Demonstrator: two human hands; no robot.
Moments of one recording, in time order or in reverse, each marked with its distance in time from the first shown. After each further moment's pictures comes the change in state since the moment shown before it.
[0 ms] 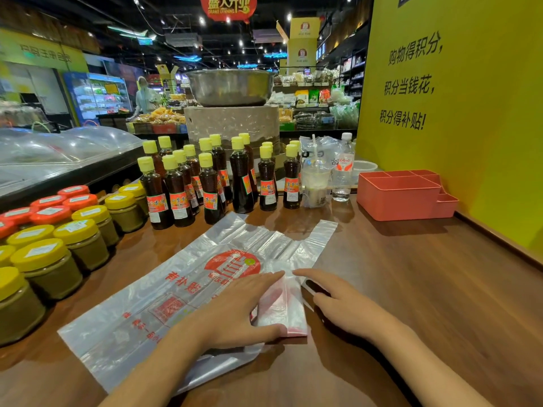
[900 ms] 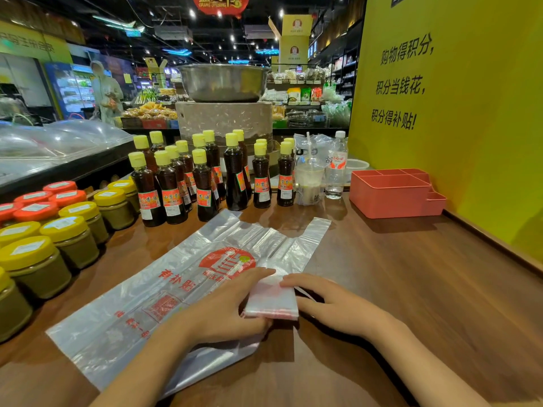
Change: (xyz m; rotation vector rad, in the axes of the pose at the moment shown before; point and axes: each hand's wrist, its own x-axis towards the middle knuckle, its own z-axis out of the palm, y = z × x) left_hand -0.008 -0.002 -0.007 -0.244 0.000 -0.003; right_hand -0.001 0.002 0.002 -0.015 -0.061 -0.099
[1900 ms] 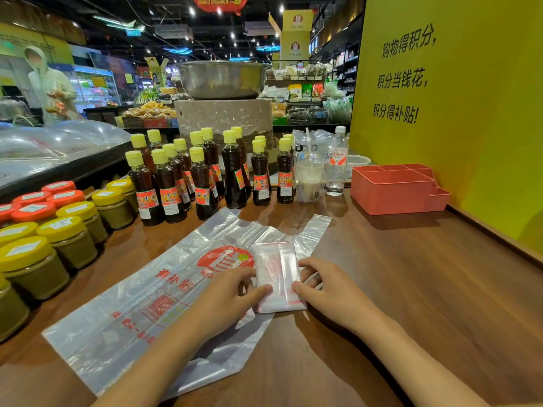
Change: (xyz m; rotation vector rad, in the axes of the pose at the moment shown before) left_hand 0.015 0.004 0.012 -0.086 0.347 -0.091; right_hand 0.006 -0.007 0.006 0.107 0.336 0.106
